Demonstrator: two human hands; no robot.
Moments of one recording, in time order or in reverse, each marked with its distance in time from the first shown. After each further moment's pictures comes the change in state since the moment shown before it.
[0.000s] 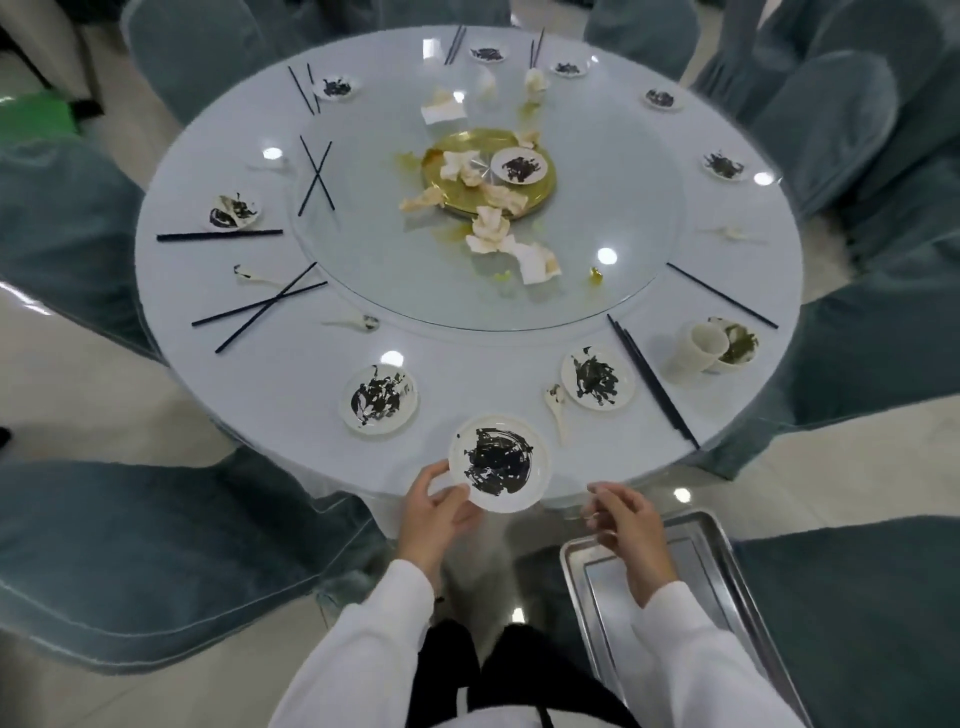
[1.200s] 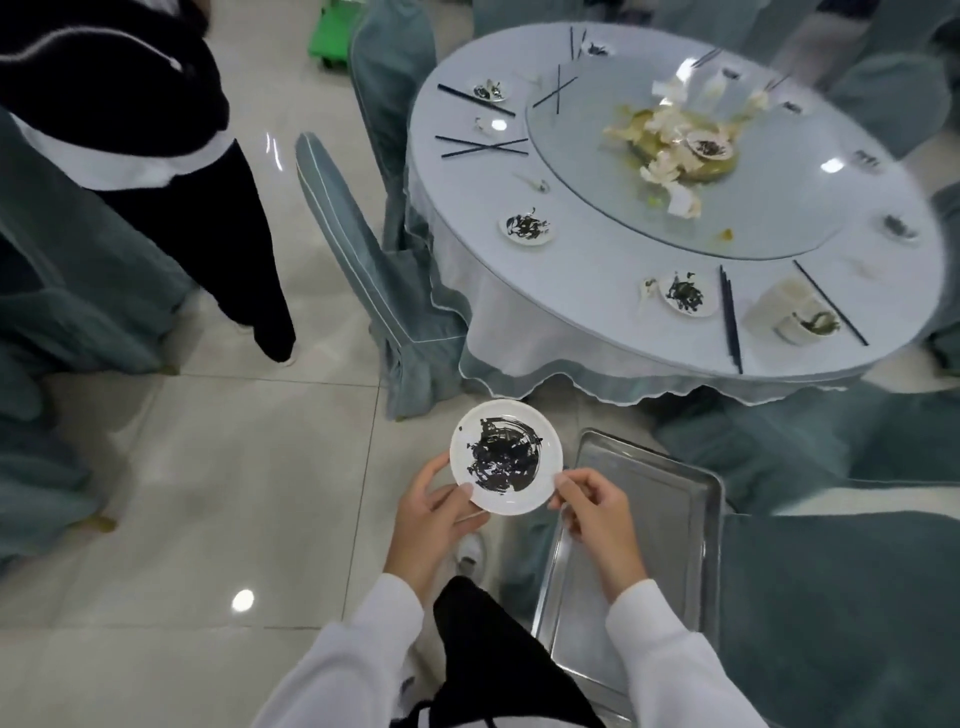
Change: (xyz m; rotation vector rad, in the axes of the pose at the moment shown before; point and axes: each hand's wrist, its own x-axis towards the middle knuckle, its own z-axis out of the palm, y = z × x) left_hand -0.394 -0.306 -0.025 -0.394 0.272 0.264; right_hand -0.255 0.171 -0.173 -0.435 -0.576 -0.276
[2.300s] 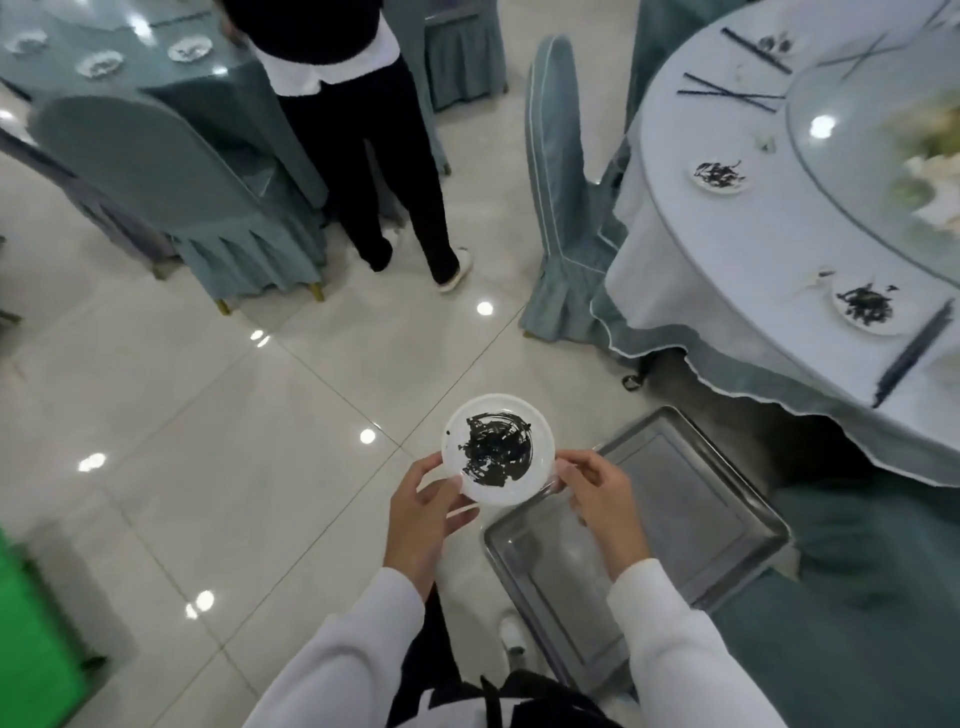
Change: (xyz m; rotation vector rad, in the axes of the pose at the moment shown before) left_hand -0.218 -0.202 0.157 -0.230 0.752 0.141; right_hand -0.043 0.067 -0.182 -0.245 -0.651 0.029
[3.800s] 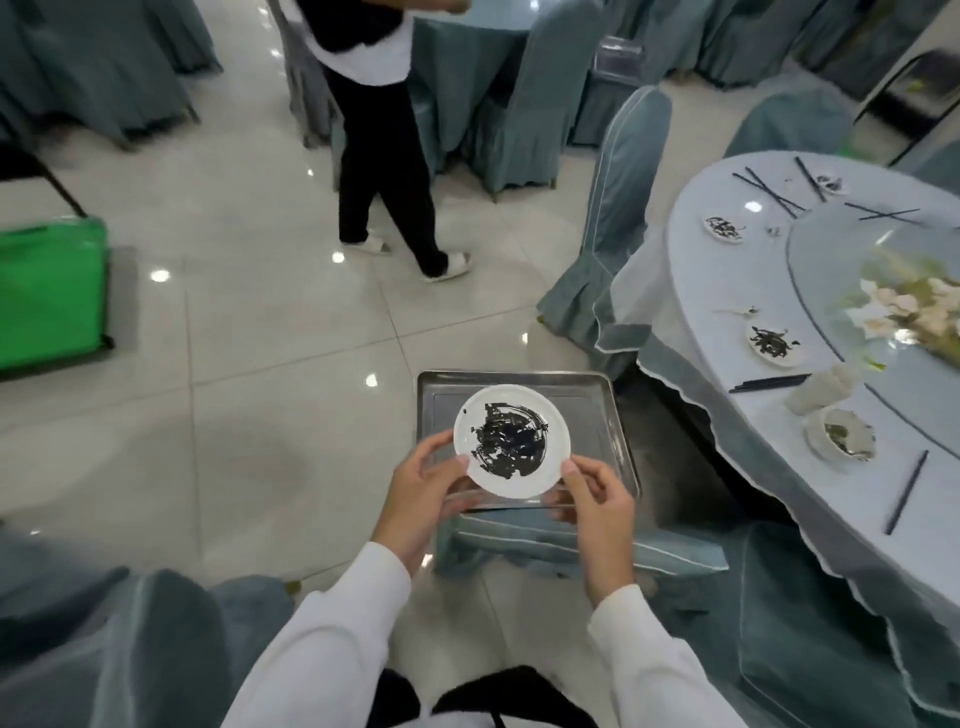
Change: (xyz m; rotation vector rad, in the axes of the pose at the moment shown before) left_hand -0.378 -0.258 0.191 -0.393 0.129 0.152; right_hand -0.251 0.083 -0.354 -0.108 -0.250 -0.225
